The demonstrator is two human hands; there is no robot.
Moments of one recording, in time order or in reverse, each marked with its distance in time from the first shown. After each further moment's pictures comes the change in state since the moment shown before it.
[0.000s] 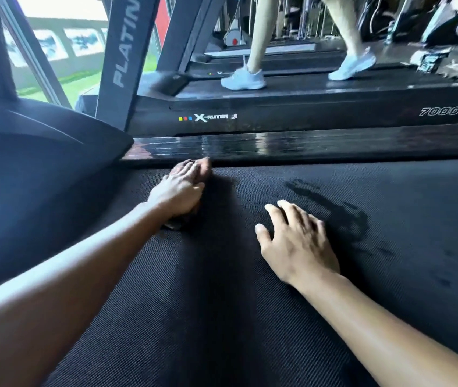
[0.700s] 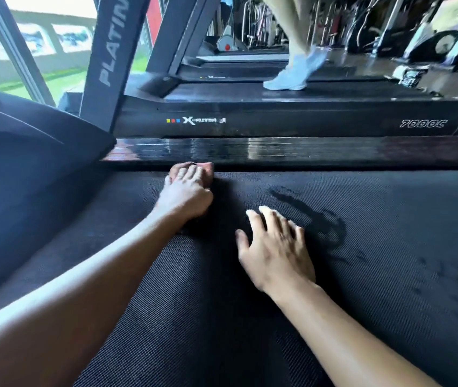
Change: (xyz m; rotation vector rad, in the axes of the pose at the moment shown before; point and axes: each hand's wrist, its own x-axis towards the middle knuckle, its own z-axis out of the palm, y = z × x) left_hand 0.004 0.055 0.021 -0.024 -0.010 -0.020; right_hand -0.003 0.001 0.003 0.013 0.023 -0.004
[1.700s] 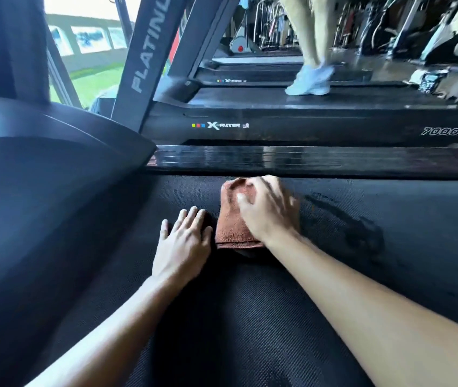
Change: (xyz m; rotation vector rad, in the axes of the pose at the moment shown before) left_hand -0.115 -0.070 -0.018 -0.052 0.024 -0.102; right_hand 0.058 -0.095 -0.029 0.264 0.035 0.123
